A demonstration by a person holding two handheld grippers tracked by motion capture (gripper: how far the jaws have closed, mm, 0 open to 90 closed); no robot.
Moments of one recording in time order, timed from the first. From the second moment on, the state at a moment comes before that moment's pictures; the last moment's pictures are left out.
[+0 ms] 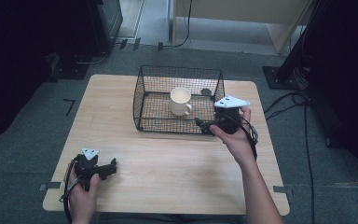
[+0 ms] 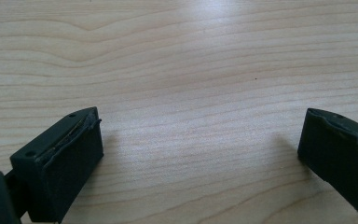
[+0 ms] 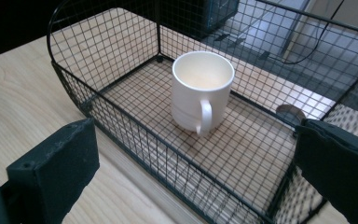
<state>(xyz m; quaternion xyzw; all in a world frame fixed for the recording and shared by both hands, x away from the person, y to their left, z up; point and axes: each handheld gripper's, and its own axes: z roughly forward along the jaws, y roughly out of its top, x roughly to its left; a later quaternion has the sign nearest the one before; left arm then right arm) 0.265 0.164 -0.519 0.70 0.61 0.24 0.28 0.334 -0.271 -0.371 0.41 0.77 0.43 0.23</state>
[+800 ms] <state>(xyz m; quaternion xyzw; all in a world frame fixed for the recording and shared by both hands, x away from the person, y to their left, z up) 0.265 0.164 -0.519 0.71 0.61 0.24 0.28 0.275 -0.351 -0.428 0.48 0.74 0.41 0.24</state>
